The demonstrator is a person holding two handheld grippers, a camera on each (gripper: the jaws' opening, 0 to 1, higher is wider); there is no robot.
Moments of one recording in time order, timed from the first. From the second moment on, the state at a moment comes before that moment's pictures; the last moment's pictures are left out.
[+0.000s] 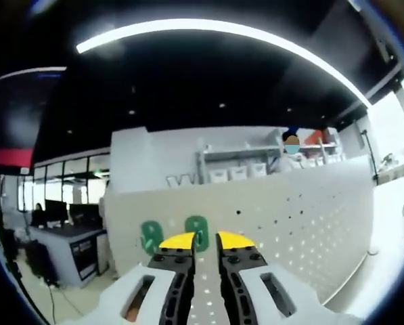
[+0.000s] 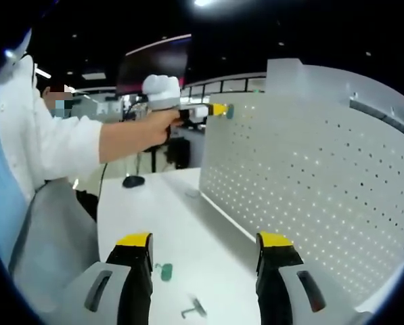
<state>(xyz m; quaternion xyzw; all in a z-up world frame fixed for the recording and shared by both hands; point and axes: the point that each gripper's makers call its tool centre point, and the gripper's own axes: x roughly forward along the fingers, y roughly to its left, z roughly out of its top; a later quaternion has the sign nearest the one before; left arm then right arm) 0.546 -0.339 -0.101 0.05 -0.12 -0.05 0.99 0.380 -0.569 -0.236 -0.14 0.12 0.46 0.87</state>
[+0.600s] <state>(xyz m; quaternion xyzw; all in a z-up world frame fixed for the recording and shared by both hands) 0.502 -0.351 -0.109 0.07 -0.12 -0.10 0.99 0.375 -0.563 -0.225 -0.15 0.10 0.47 0.87</state>
